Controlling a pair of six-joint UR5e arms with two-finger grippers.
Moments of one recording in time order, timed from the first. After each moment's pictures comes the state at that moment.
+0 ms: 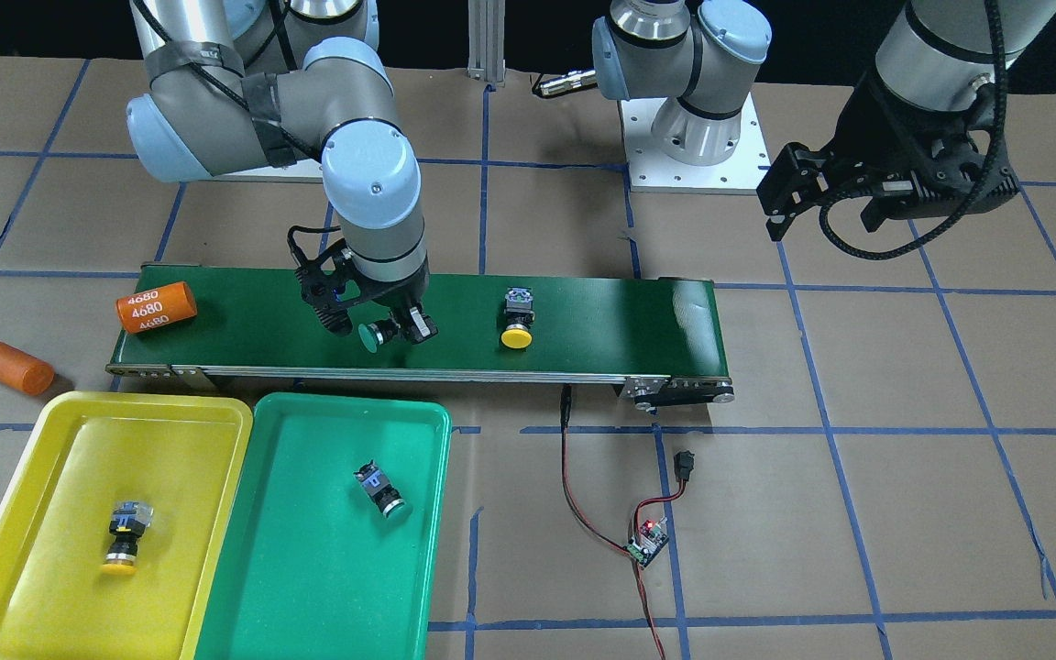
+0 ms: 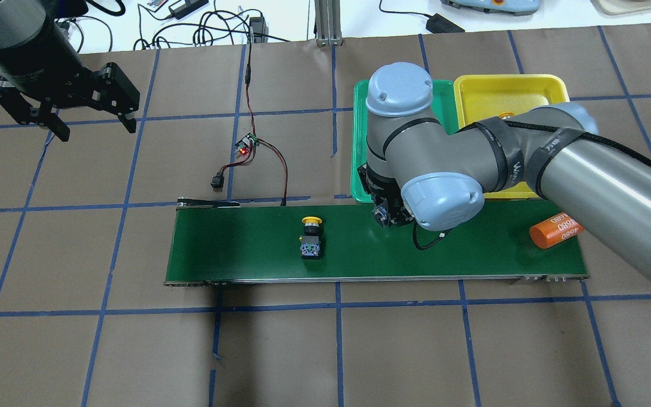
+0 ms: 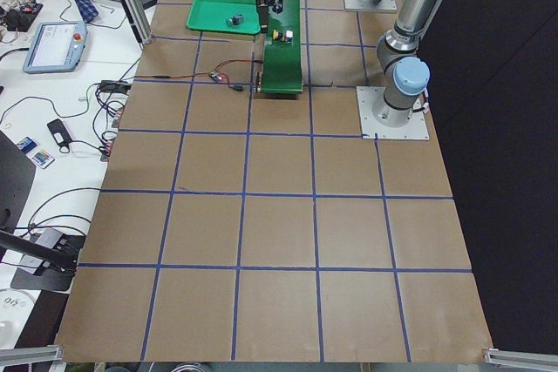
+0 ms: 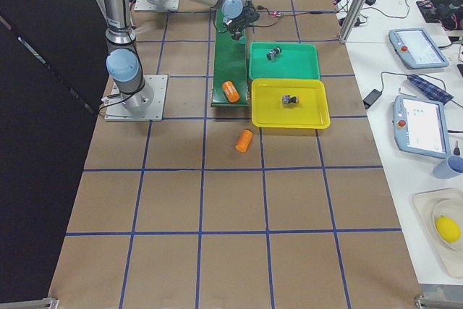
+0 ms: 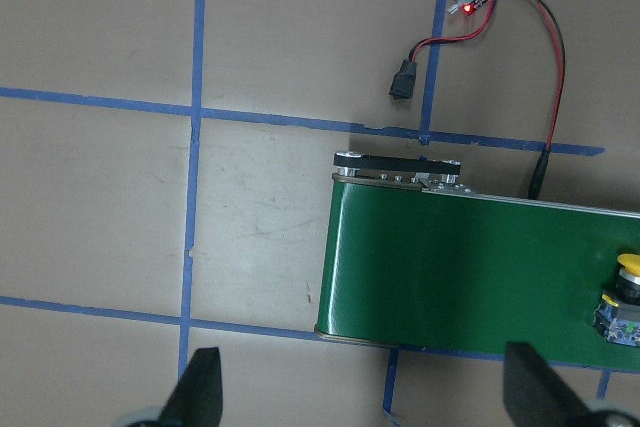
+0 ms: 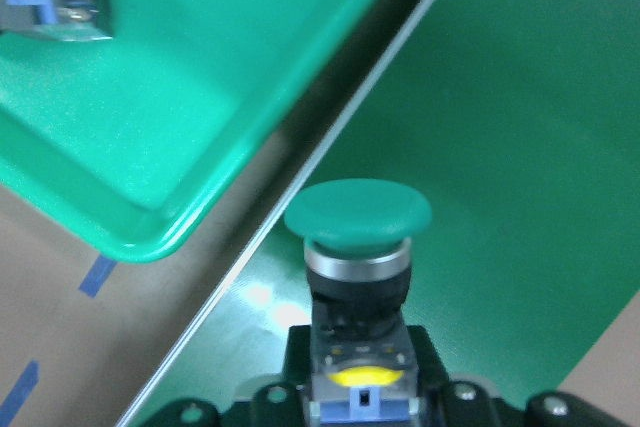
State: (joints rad) left arm -1.45 -1.58 -1.49 -1.68 1.61 0.01; right arm 1.86 -1.36 1.83 -1.99 -1.57 1.17
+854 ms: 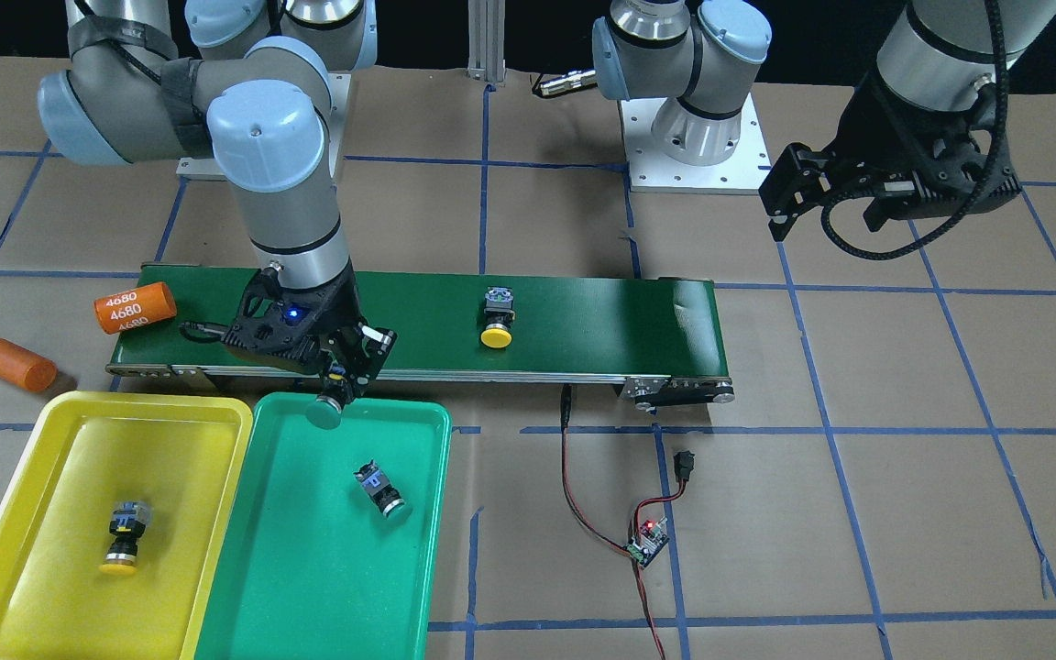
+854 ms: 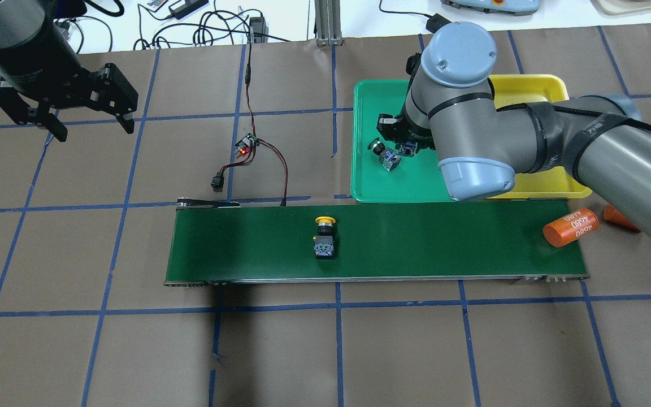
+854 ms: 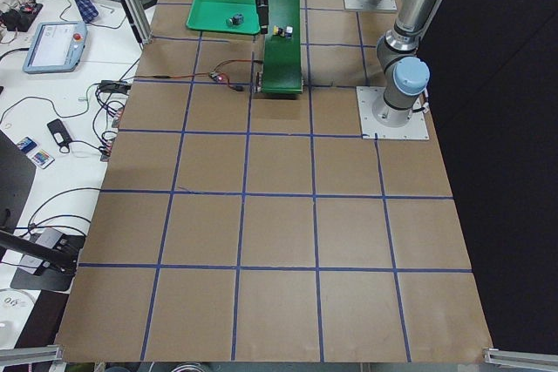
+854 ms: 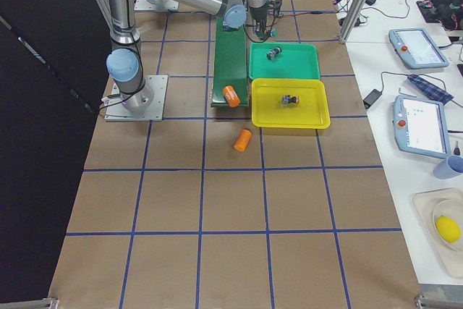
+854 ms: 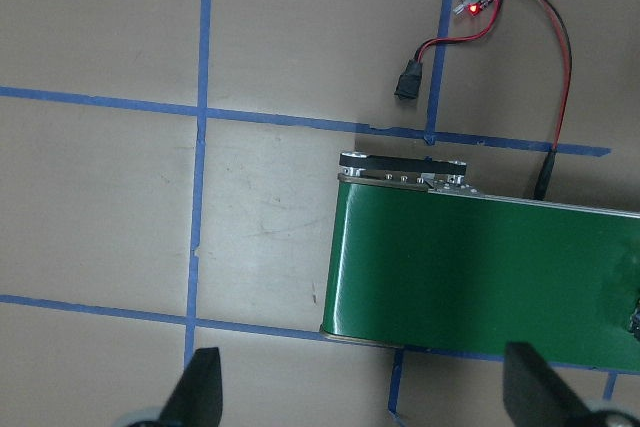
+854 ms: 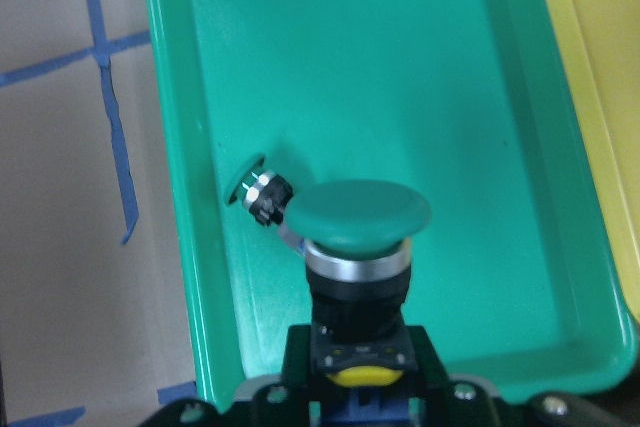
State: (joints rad) left arm -1.44 -1.58 -1.49 -1.68 1.62 0.01; right arm 1.73 -1.31 1.84 -2.41 -1.58 0.37
